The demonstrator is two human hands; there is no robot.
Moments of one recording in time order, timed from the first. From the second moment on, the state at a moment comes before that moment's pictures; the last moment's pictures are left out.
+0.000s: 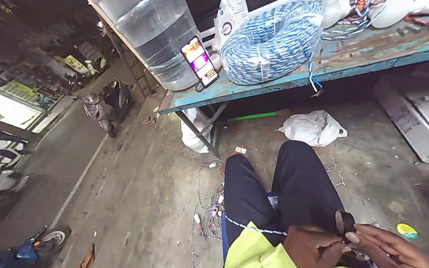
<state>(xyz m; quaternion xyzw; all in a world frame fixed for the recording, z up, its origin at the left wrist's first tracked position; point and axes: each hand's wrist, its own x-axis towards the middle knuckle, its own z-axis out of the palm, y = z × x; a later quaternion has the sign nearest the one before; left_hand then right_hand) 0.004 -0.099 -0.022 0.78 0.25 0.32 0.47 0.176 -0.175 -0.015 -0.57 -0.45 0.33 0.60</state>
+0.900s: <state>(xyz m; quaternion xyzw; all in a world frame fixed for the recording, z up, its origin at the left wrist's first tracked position) 0.005 -0.107 -0.036 0.78 0.38 0.38 0.32 0.196 -0.168 -0.008 -0.58 -0.58 0.42 0.40</state>
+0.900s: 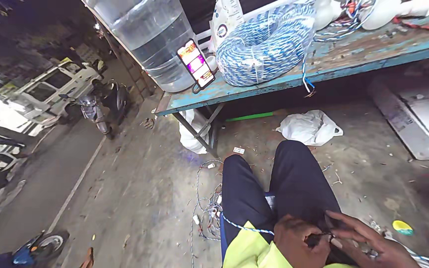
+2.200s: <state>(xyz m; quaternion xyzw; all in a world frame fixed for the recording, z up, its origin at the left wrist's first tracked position) 0.018 -0.106 -0.037 0.80 0.34 0.47 0.15 0.166 -0.163 0.004 -0.65 -0.45 0.42 0.45</state>
